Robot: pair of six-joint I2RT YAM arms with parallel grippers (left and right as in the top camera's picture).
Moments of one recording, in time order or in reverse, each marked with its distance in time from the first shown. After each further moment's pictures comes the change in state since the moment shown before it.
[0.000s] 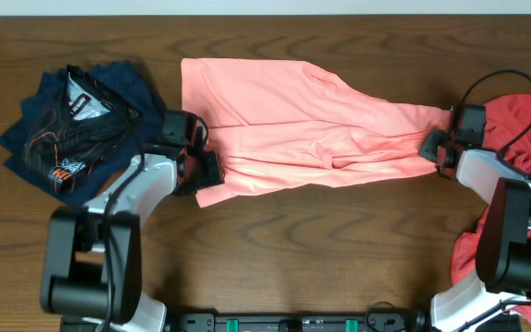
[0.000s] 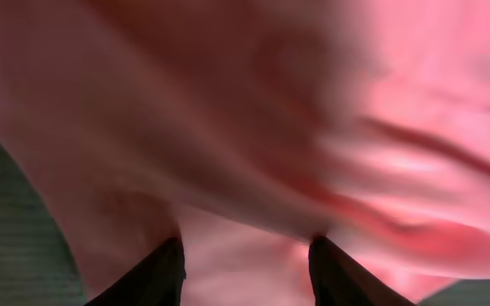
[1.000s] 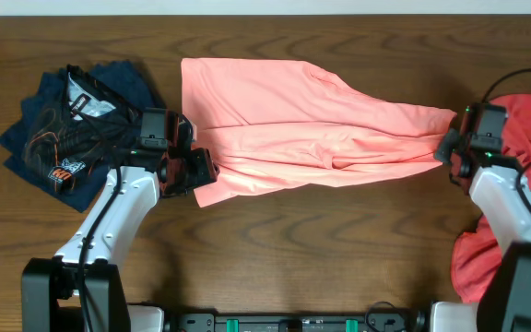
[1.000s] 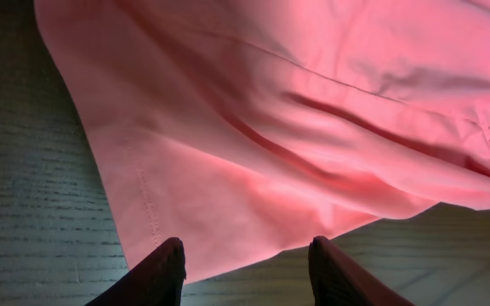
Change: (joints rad) left arm 0.051 -0.207 0.000 -0.114 0.078 -0.017; right arm 0.005 -0.260 -0.036 -0.130 0.077 0.011
